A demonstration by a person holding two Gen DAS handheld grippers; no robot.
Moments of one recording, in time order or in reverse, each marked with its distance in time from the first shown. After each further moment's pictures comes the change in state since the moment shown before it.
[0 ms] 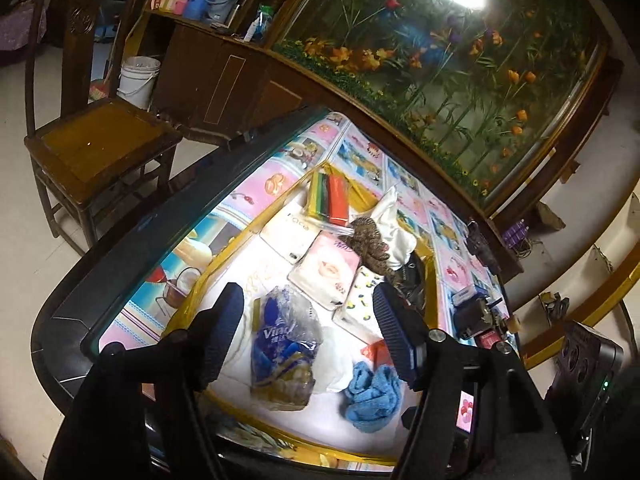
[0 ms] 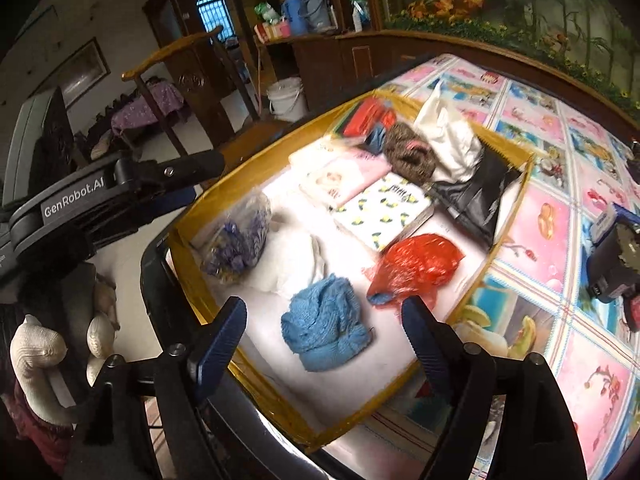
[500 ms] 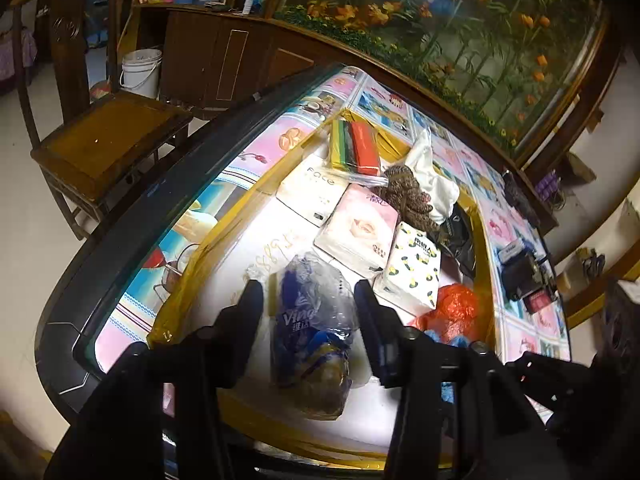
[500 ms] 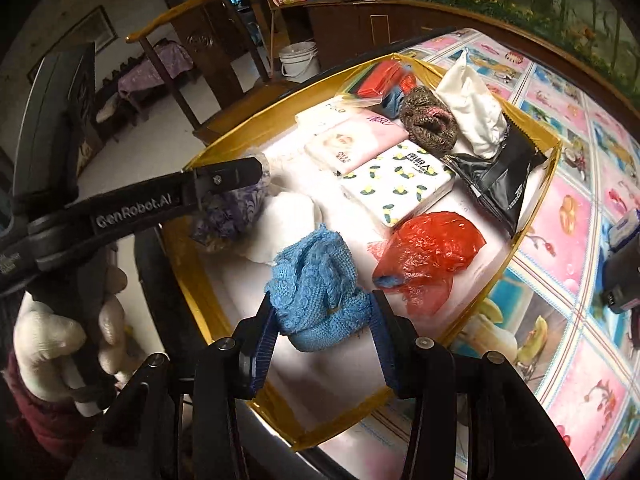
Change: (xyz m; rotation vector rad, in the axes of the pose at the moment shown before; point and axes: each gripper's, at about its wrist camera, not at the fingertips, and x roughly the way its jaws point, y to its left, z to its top) left arm 0.042 0.002 -0.010 0.087 0.130 0.122; right arm 0.030 -0.004 0.008 -0.078 0.179 0.008
